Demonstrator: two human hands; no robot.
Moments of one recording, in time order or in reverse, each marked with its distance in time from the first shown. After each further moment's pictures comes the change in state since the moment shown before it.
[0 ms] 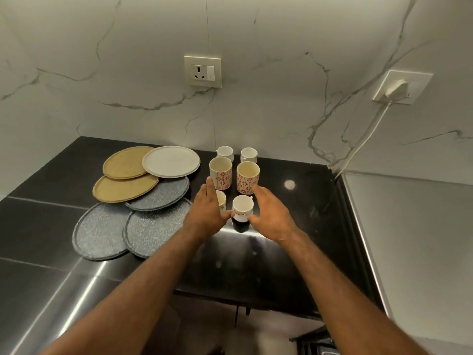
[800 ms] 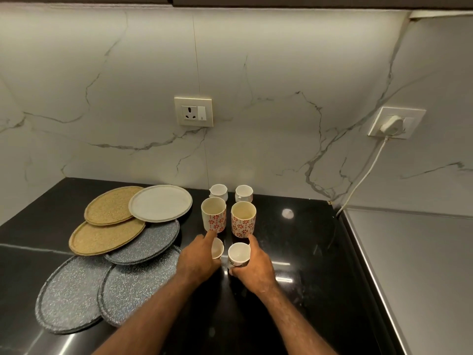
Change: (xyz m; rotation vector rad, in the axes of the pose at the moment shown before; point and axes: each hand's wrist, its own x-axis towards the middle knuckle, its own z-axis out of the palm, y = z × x) left_hand 0.065 -0.030 0.031 0.193 -0.042 0.038; right_hand 0.060 0.030 0.080 0.302 0.062 0.286
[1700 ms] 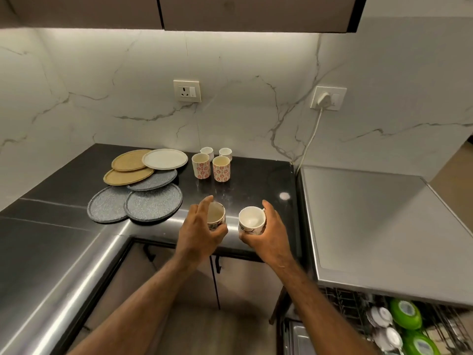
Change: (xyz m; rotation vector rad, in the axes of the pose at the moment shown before) left_hand -0.318 0.143 -0.028 -0.364 0.350 0.066; right_hand -0.282 0.070 -0.162 0.132 0.177 -0.247
